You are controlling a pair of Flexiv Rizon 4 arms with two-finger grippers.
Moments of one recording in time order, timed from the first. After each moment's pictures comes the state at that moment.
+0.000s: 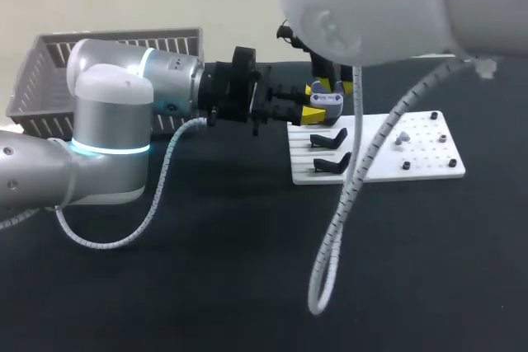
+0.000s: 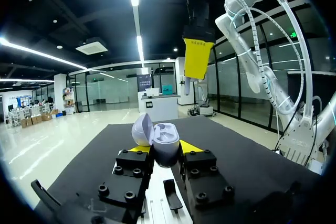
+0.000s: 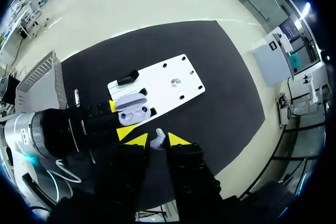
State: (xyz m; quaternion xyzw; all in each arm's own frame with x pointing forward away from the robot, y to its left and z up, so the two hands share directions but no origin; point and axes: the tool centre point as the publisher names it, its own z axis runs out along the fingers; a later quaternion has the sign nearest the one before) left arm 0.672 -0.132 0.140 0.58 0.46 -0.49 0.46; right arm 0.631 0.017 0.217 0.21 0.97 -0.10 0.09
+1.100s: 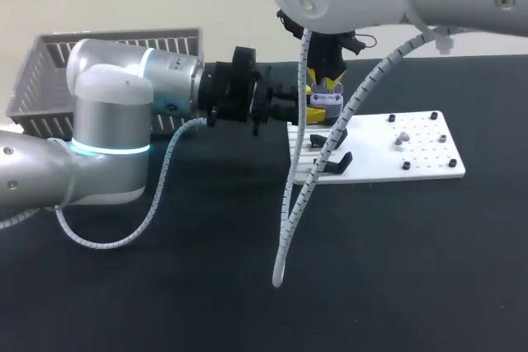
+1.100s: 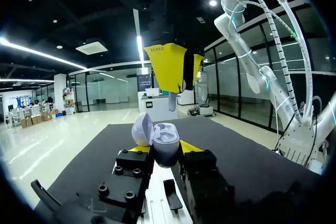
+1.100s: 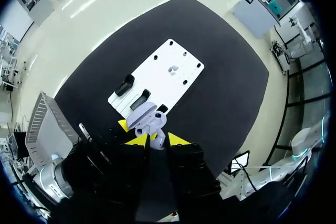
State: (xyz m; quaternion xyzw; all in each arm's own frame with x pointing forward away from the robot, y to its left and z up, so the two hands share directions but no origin) left arm 0.672 -0.132 0.140 0.58 0.46 -0.49 0.46; right arm 0.658 0.035 0.204 0.40 0.91 -0.07 0.06
